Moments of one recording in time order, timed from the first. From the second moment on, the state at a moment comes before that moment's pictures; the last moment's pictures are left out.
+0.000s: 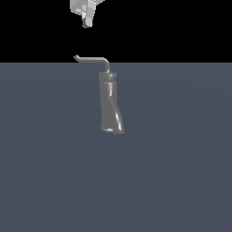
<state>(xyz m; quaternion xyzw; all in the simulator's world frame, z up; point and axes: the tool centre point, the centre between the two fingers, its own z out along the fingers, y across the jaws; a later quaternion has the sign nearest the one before) -0.002 0.079 0.386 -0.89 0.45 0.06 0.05</state>
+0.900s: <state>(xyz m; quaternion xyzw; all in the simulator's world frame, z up) 0.076 0.121 0.311 -0.79 0.62 0.01 0.01</state>
